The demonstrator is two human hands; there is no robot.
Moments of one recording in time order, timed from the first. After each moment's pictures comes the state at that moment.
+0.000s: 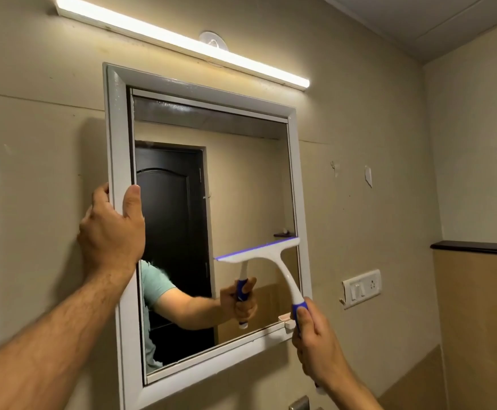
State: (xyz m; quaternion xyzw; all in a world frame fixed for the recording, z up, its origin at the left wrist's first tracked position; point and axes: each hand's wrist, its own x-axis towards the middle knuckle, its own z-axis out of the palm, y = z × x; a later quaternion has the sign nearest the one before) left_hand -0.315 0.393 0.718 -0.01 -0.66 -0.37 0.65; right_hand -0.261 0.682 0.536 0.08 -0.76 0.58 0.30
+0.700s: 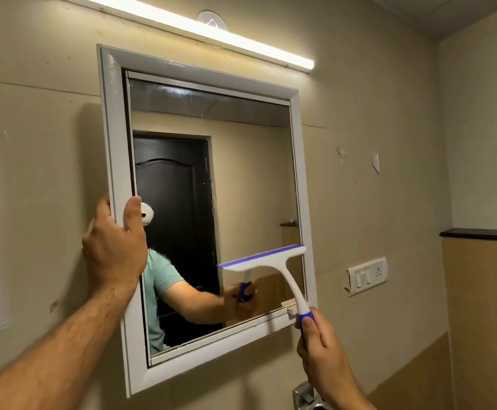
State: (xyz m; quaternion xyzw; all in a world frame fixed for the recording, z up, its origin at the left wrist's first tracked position) left_hand -0.311 0.395 0.677 -0.01 -0.67 -0.37 0.64; right_hand -0.250 0.679 0.502 0.06 -0.73 0.63 0.26
